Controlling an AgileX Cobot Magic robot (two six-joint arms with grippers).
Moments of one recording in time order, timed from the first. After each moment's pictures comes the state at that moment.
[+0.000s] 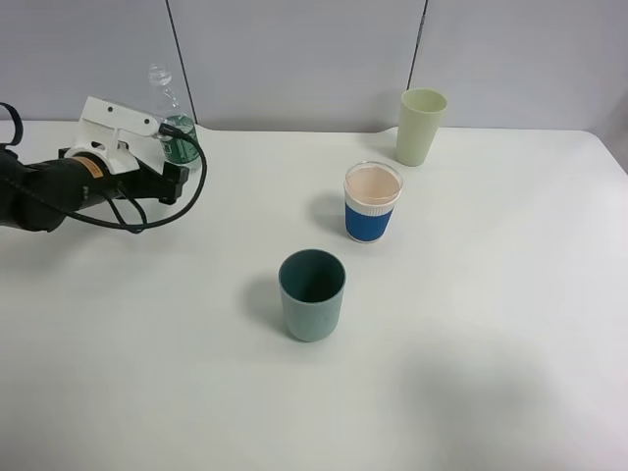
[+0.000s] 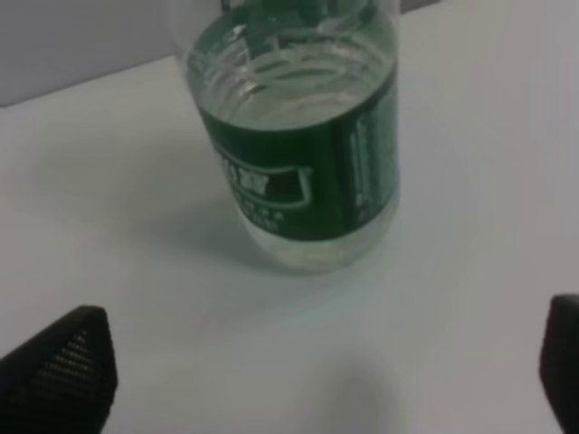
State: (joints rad) left arm -0.14 1.96 -0.71 0.04 -0.74 0.13; right arm -0.10 0.00 -0.50 0.00 1.07 -0.02
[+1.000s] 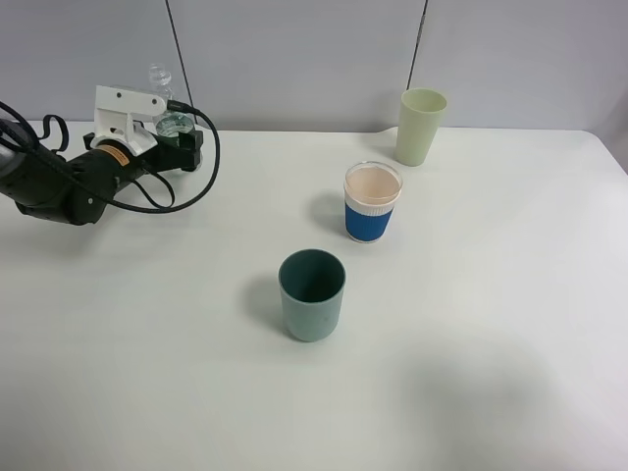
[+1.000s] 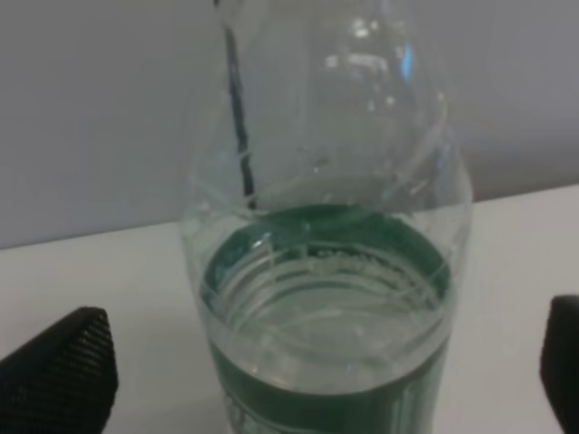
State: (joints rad) left arm -0.14 2.16 -0.89 0.03 -1.00 0.01; right arm -0.10 0.00 -0.50 0.00 1.07 -0.02
